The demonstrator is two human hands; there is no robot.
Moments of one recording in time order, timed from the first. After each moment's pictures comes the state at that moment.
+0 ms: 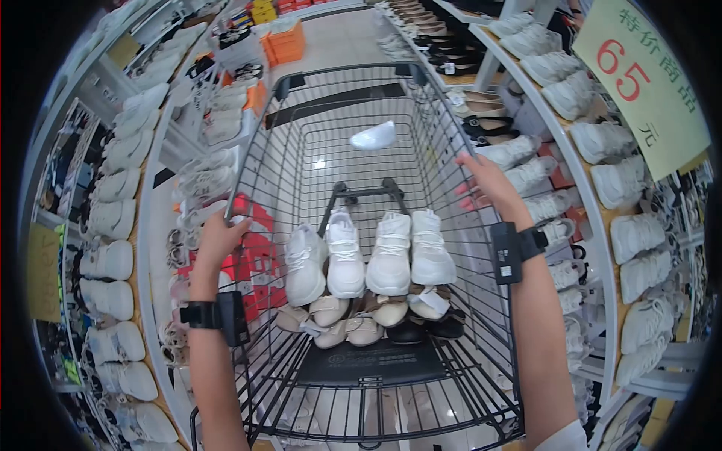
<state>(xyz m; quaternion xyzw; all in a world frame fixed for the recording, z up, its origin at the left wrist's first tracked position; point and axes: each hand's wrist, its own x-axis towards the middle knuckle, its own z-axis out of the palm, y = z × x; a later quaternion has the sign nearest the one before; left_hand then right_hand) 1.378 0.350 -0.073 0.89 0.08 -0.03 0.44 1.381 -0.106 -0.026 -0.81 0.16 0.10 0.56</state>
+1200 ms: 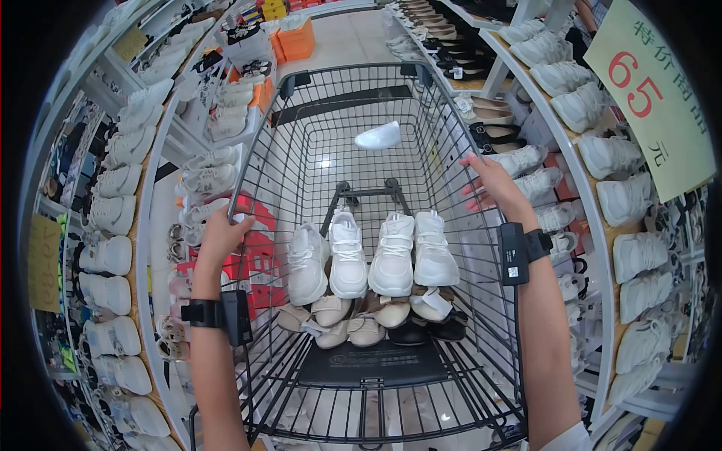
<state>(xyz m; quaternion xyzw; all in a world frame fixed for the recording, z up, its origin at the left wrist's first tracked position) 1.380 0.339 -0.063 0.90 0.10 -0.03 0.43 1.398 -0.112 -0.016 -0.83 0.15 0.11 0.52</state>
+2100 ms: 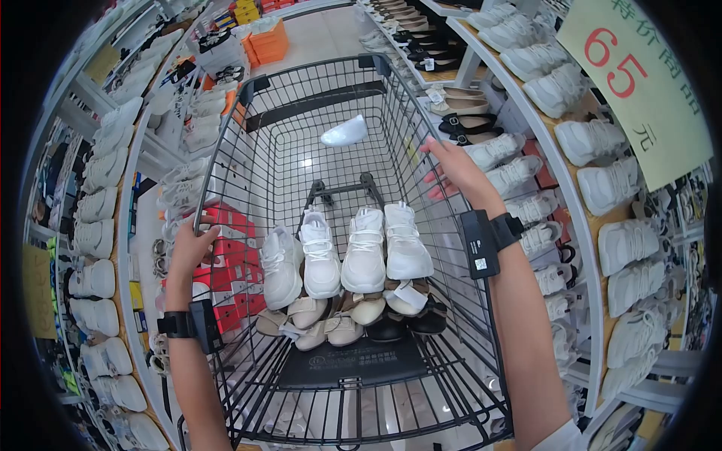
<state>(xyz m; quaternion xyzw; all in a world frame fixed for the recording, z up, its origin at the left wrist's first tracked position) 1.385 0.332 -0.055 0.88 0.14 -0.05 0.44 1.410 -0.120 -0.017 -0.82 0.14 0.12 0.54</state>
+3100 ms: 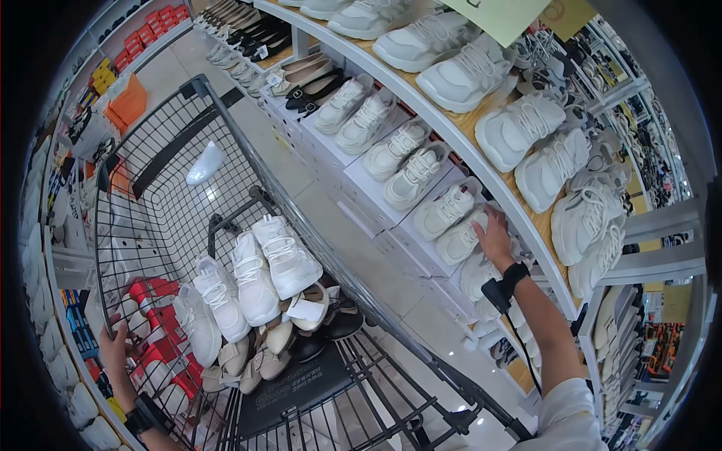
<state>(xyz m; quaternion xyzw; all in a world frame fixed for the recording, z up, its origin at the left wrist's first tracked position) 1.391 0.369 -0.100 0.91 0.11 -0.06 0.40 1.093 -0.384 -0.170 -0.91 0.39 -0.10 0.05</state>
